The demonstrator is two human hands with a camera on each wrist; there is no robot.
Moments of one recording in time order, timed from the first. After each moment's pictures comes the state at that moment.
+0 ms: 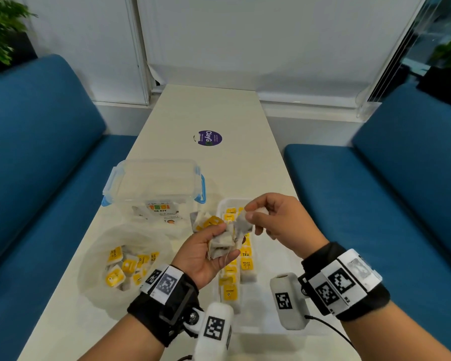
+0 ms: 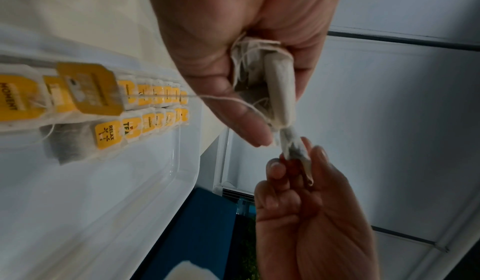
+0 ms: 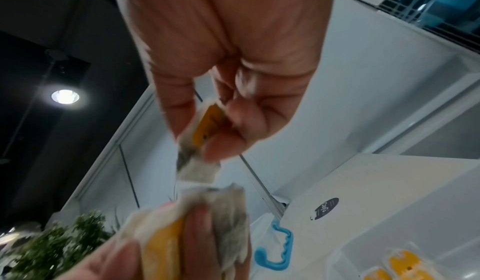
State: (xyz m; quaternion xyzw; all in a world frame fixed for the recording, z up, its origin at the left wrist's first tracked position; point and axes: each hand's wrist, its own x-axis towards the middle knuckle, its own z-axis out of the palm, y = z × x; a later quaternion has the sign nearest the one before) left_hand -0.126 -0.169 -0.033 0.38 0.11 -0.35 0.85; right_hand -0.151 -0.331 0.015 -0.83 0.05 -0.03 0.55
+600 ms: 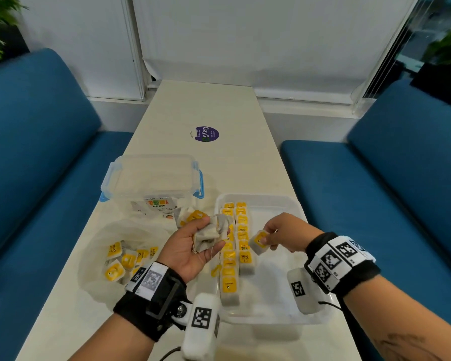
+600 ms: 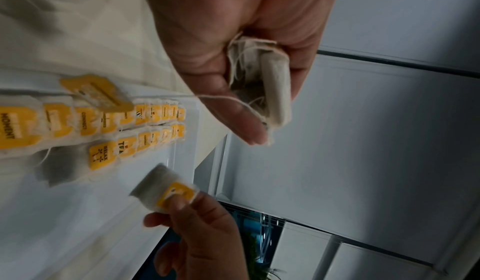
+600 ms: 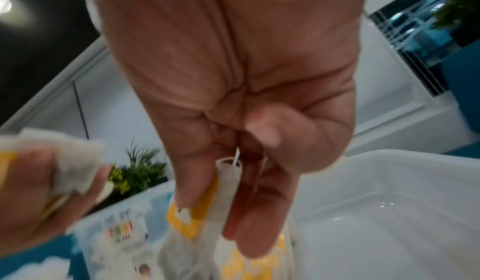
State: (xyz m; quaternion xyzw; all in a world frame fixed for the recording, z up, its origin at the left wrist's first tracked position) left_hand -0.122 -0.149 -0.036 0.34 0.14 -0.35 0.86; right_hand -0.147 -0.362 -0.016 -0.93 0.11 0.22 0.27
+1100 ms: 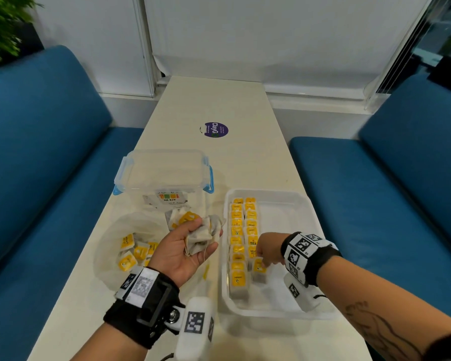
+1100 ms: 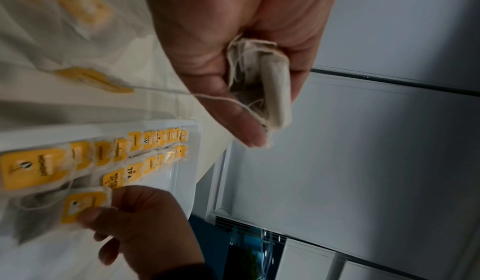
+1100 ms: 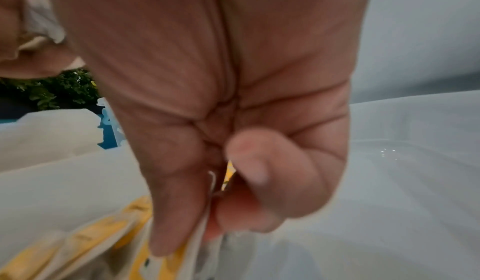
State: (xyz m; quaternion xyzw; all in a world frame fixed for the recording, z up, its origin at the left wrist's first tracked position) left_hand -0.132 -0.120 -0.038 0.34 0.14 -0.32 0.87; right_hand -0.131 -0.320 -0.059 -0.91 0.01 0.40 0.00
